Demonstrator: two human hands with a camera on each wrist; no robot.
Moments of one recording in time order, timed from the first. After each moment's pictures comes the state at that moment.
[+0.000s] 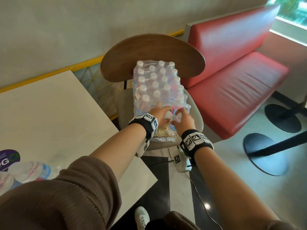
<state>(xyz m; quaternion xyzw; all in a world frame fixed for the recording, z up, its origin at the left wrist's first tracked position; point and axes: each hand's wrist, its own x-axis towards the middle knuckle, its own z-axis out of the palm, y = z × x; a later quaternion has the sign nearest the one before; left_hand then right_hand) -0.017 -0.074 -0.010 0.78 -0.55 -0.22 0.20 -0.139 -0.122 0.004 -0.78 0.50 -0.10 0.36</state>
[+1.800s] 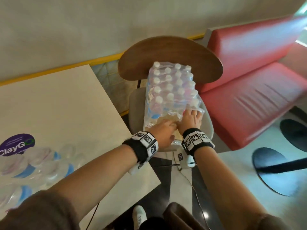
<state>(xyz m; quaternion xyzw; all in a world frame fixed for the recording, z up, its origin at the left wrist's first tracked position) -0.043 -0.005 0.014 0.77 -0.60 -0.20 0.13 -0.102 -0.128 -0.007 -0.86 0.49 -0.01 0.13</state>
